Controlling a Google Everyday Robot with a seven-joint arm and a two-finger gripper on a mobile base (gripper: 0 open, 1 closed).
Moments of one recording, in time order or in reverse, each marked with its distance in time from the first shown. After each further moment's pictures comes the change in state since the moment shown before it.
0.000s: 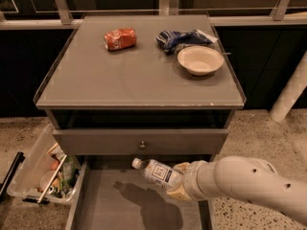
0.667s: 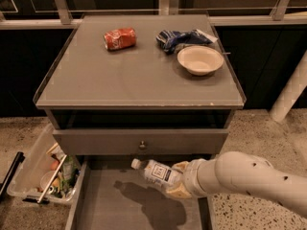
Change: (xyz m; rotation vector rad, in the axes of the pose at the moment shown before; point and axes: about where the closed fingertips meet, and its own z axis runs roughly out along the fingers) arm 0.005 -0.004 0.013 -0.041 -0.025 -0.011
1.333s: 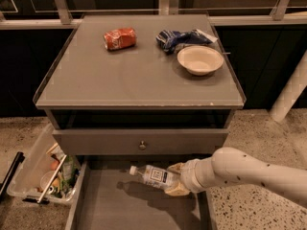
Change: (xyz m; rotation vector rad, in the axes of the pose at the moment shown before) arm 0.028 -0.016 0.067 -0.121 -0.081 -0.107
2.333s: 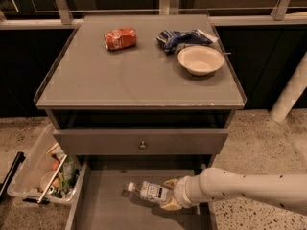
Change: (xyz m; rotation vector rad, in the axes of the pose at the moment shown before) arm 0.050 0.028 0.079 -0.028 0.039 -0.001
